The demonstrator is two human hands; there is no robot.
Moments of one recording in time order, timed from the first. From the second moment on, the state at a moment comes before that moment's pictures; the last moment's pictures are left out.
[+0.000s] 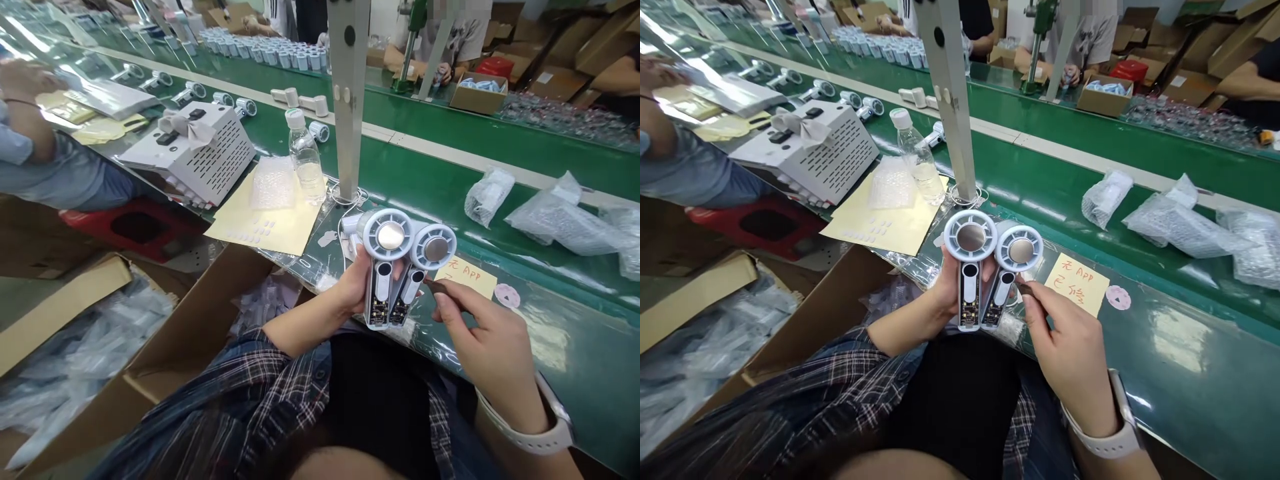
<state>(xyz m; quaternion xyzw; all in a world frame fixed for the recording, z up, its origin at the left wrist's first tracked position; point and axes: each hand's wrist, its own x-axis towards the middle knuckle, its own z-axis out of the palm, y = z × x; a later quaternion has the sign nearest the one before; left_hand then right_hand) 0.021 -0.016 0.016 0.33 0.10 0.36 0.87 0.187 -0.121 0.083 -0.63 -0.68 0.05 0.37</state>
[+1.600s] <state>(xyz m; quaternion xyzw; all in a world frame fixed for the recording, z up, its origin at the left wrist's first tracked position) 0.029 -0.020 0.008 0.40 0.18 0.34 0.83 0.201 -0.124 0.061 -0.55 -0.71 0.10 0.43</state>
